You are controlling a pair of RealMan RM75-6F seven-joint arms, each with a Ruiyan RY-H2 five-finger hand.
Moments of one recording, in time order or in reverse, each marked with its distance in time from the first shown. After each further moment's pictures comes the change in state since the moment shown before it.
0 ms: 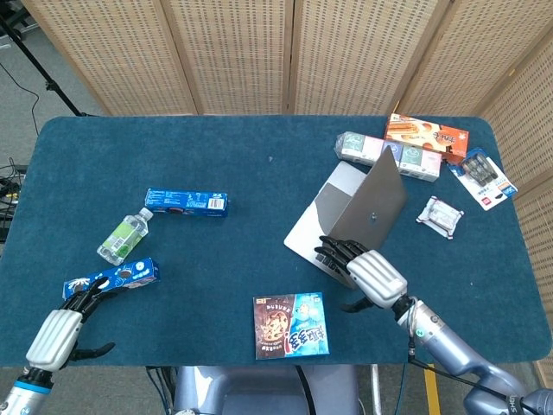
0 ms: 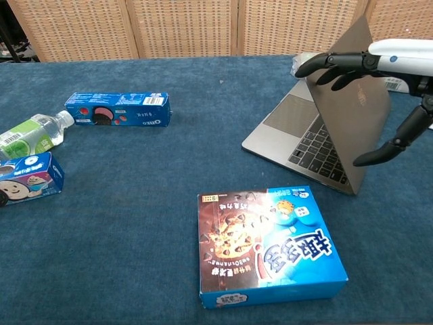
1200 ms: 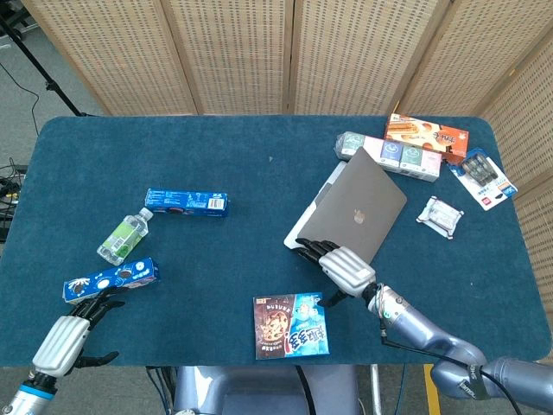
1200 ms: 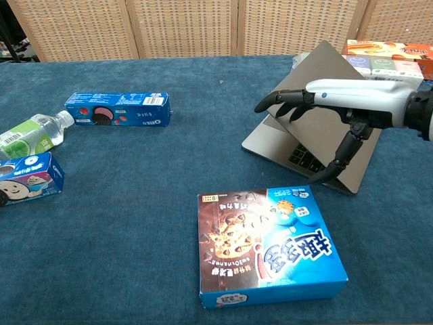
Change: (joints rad) left arm -0.005 -0.015 0.033 0.035 0.029 -0.023 -0.012; right arm 0.144 -0.162 0.020 0.158 0.099 -0.173 0.031
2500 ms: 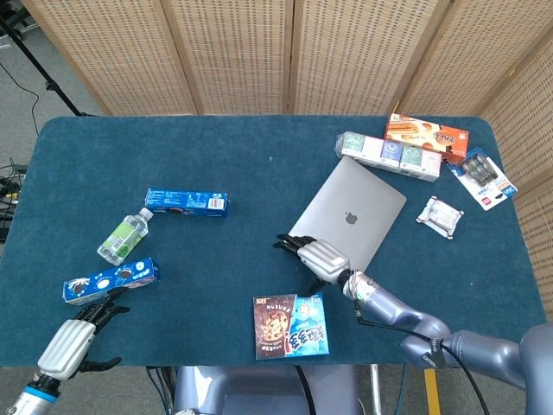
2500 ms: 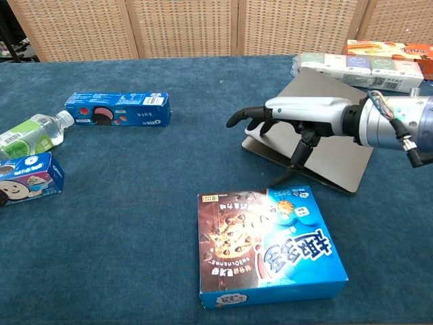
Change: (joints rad) left arm -0.010 -0.005 0.023 0.013 0.009 -0.028 -0.006; right arm 0.135 -0.178 0.014 0.248 0.013 -0.111 0.133
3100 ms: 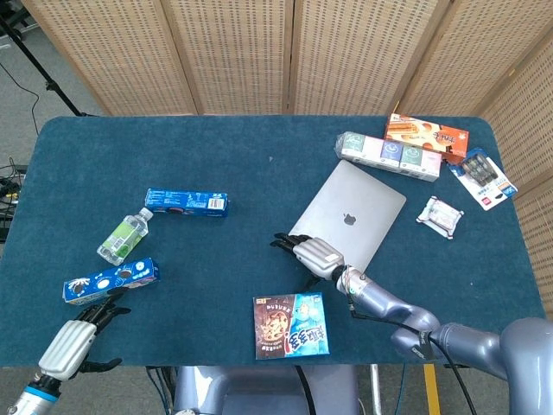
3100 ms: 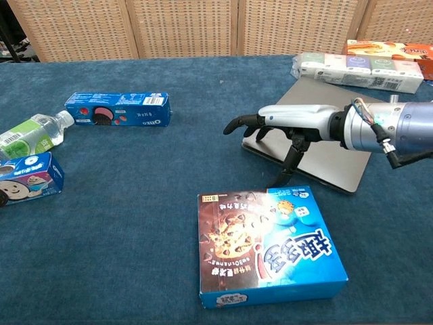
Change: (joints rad) left arm -0.004 -0.002 0.007 0.006 0.001 -0.010 -0.007; right arm 0.040 -0.060 -0.012 0.098 0.007 -0.039 0.043
